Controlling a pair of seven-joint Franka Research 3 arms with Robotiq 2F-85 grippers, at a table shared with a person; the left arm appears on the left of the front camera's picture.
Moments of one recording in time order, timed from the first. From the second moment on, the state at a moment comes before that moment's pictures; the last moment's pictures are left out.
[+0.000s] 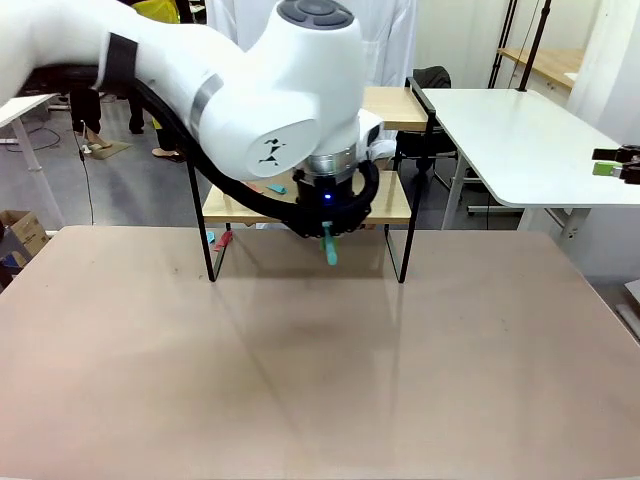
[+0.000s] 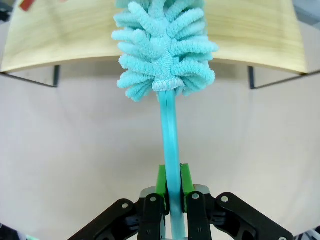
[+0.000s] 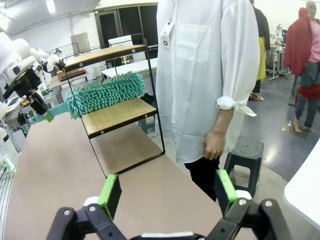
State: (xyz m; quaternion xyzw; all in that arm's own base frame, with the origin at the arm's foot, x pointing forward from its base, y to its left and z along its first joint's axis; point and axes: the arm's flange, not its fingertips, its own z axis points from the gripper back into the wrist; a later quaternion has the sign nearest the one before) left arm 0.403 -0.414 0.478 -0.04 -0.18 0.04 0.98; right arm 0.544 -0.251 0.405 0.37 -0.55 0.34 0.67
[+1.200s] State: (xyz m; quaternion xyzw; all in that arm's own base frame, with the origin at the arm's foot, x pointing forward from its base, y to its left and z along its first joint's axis) left arm 0.371 -0.333 0.503 0.20 -0.26 0.10 0.94; right arm 0.544 -0.251 0.404 0.37 -0.55 0.34 0.67
